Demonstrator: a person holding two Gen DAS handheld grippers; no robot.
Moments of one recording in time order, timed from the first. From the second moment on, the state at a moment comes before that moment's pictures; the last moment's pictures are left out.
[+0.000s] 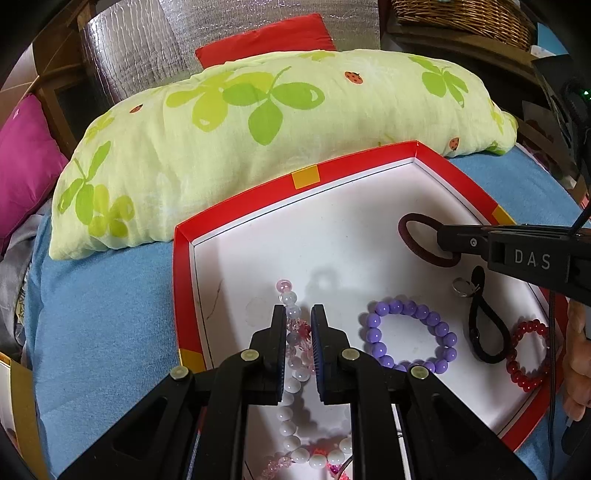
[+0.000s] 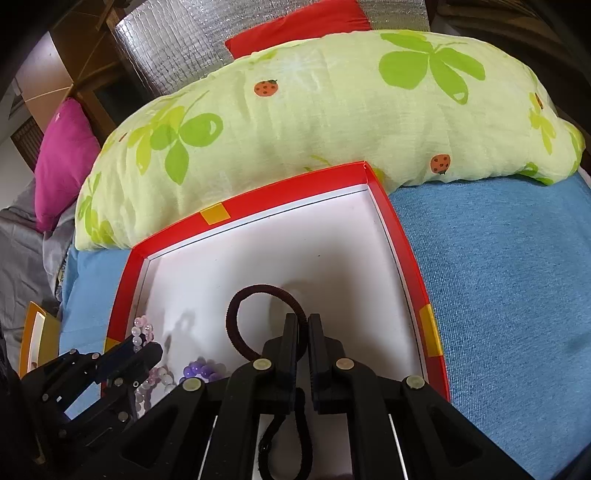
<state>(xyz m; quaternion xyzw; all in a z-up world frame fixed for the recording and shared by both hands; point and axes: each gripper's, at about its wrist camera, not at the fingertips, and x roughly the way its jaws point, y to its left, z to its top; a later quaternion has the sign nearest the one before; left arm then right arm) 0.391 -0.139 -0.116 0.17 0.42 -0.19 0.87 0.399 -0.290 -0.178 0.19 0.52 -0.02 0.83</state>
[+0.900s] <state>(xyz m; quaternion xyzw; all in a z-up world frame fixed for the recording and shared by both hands) 0.395 -0.138 -0.122 0.17 0.42 -0.18 0.87 0.400 -0.288 -0.178 0.19 0.52 -0.02 0.83</state>
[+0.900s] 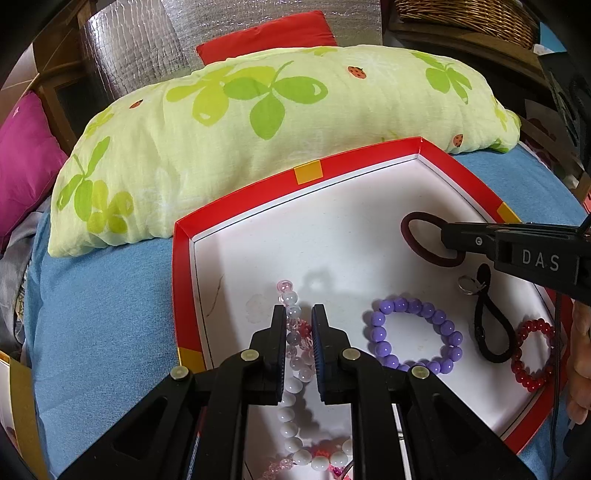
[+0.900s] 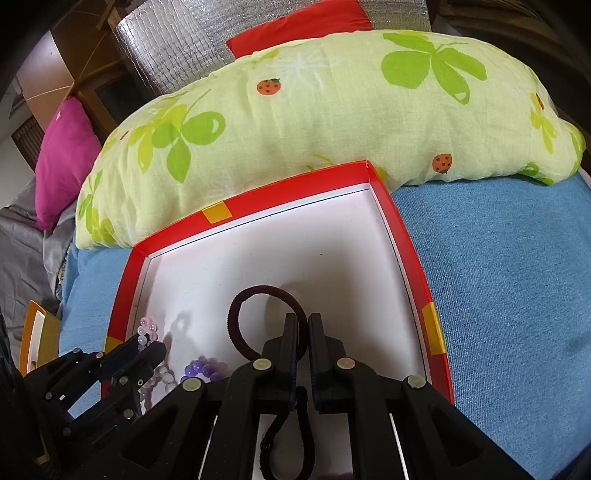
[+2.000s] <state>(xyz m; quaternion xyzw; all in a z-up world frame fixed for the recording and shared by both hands) 0.398 -0.146 -0.127 0.18 0.43 -0.17 0.87 0.399 -0.286 -0.179 0.22 0.50 0.00 0.84</state>
